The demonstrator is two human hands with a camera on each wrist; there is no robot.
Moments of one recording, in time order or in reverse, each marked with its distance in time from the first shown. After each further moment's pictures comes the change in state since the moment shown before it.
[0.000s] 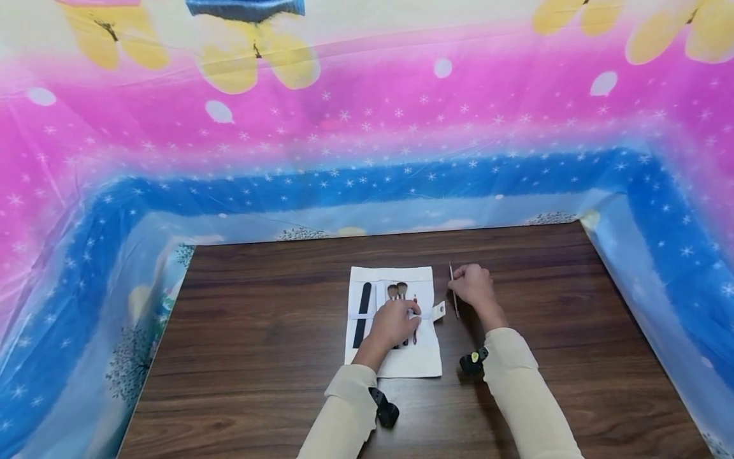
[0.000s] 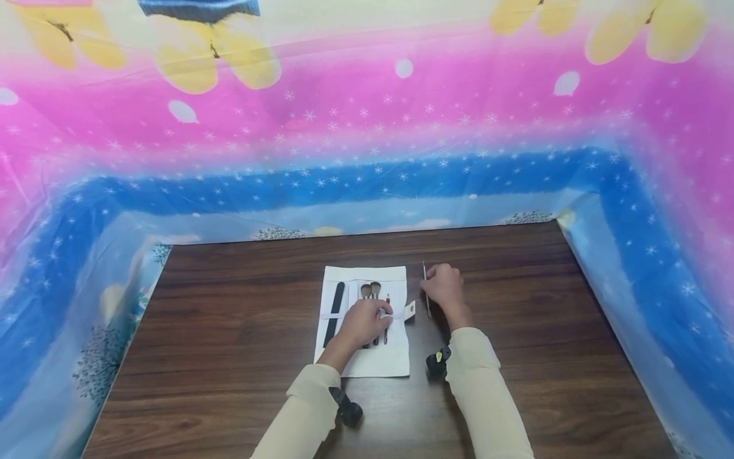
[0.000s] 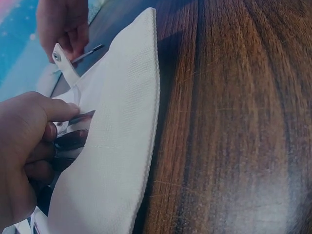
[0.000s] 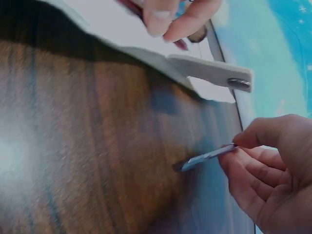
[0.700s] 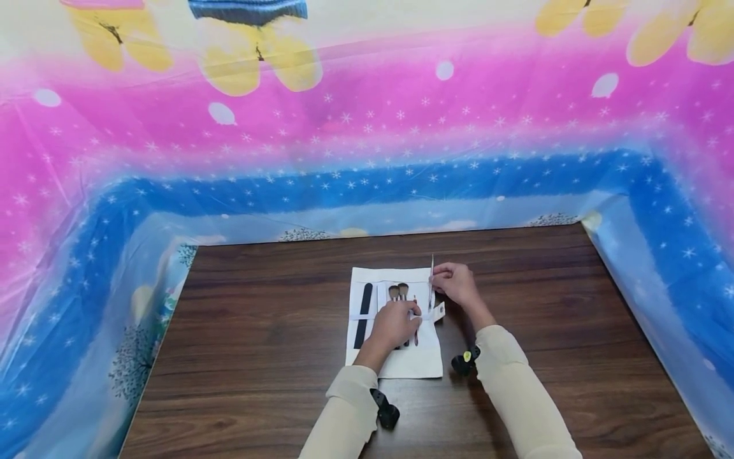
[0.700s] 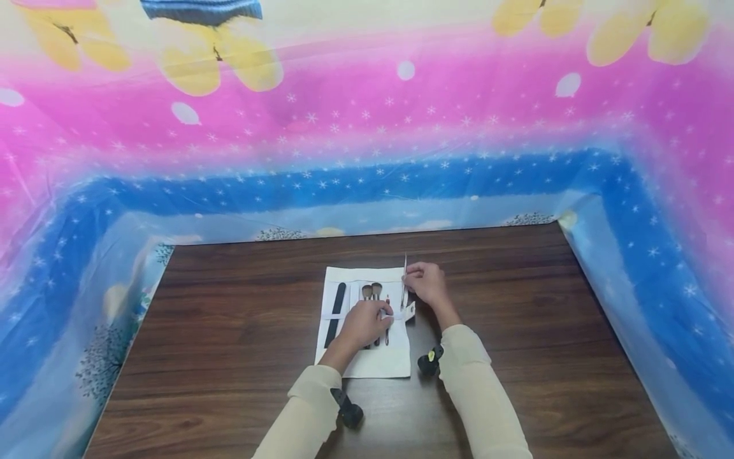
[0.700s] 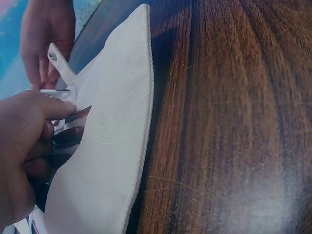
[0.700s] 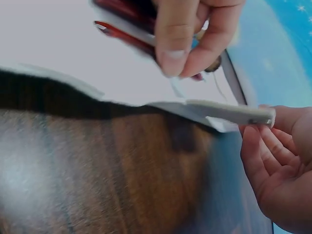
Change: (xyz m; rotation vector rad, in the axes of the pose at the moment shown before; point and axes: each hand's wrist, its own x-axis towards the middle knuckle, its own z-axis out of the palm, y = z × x) left_hand 0.000 0.002 0.000 0.010 0.001 -0.039; right_hand 0.008 -0.017 0.022 0.439 -0.121 -0.026
